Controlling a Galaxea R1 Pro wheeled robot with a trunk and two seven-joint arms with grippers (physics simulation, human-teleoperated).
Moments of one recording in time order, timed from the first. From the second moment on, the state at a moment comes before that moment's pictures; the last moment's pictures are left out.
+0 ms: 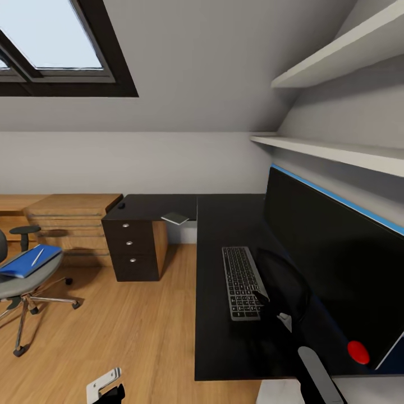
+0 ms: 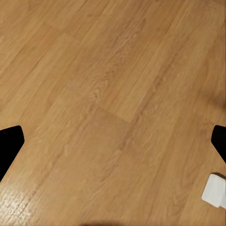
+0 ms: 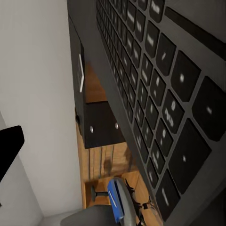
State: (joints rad) left arm -0.04 -0.01 0.00 -1.00 0.41 0.19 0.43; right arm -0.26 0.03 -0.09 -1.07 -1.43 0.33 0.02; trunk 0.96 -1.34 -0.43
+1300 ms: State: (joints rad) left arm -0.04 -0.01 0.00 -0.95 0.42 0.19 0.42; right arm -0.26 0.03 -0.09 -1.07 -1.43 0.33 0.03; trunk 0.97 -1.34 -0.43
